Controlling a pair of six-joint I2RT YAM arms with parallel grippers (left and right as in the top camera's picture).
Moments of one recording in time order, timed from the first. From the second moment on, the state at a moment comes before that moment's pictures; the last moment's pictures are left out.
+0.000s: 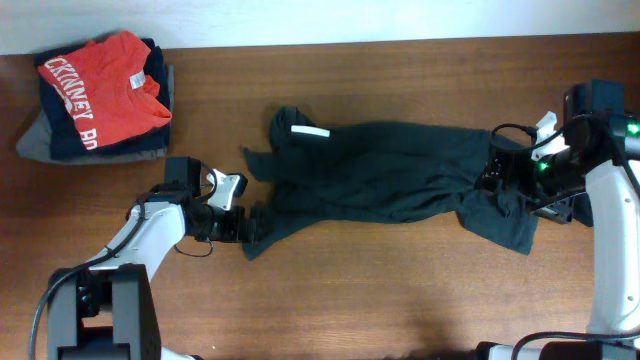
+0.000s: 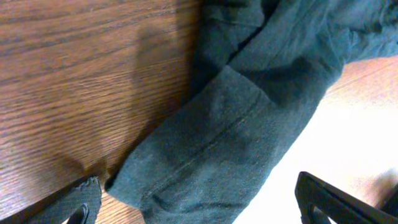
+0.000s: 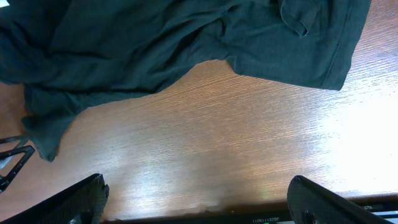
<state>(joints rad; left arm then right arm) 0.00 1.67 0.86 -0.60 0.53 0.11 -0.23 1.50 1.57 -1.52 -0.24 0.17</state>
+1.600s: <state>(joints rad) -0.05 1.72 1.22 -0.91 0.44 -0.05 -0.23 1.50 1.55 -1.53 -0.24 0.17</state>
